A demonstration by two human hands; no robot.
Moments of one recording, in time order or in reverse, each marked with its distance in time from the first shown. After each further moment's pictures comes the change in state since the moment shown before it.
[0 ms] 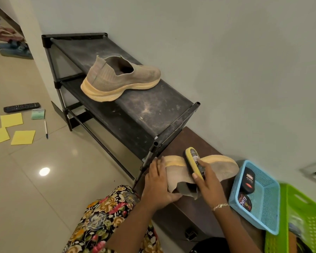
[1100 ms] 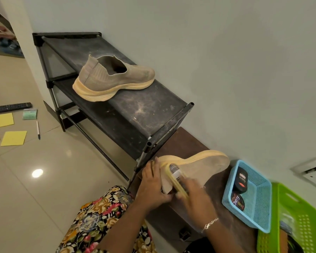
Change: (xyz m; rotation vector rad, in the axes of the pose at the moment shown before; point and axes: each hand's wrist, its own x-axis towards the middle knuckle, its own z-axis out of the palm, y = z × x) left_hand -0.001 0.002 0.000 -0.084 0.002 0.018; right_hand -0.035 -0.011 0.007 -0.320 -0.144 -0.132
